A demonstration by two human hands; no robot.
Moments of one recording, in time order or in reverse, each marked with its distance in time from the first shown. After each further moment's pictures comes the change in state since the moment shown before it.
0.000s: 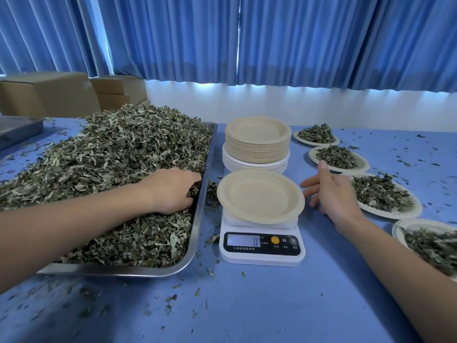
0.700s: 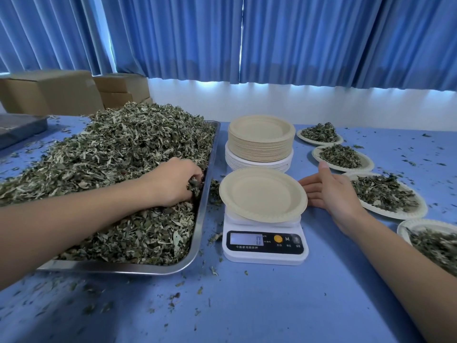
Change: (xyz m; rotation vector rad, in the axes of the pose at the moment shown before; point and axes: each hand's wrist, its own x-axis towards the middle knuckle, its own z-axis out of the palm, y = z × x) left_hand 0.006 -0.007 -0.002 -0.098 0.103 -0.048; right_hand 0.004 -0.002 0.002 0.215 -0.178 0.093
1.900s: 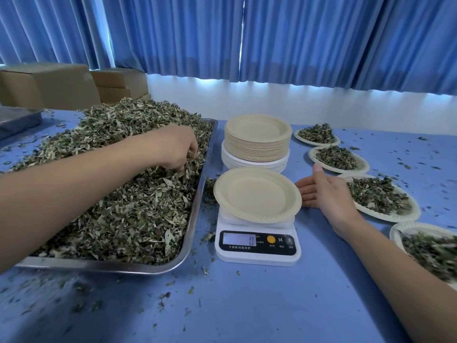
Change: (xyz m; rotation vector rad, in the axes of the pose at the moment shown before) left_hand 0.027 0.022 -0.056 0.115 -0.084 -0.179; right_hand 0.000 0.004 -0.003 -0.078 0.031 -0.069
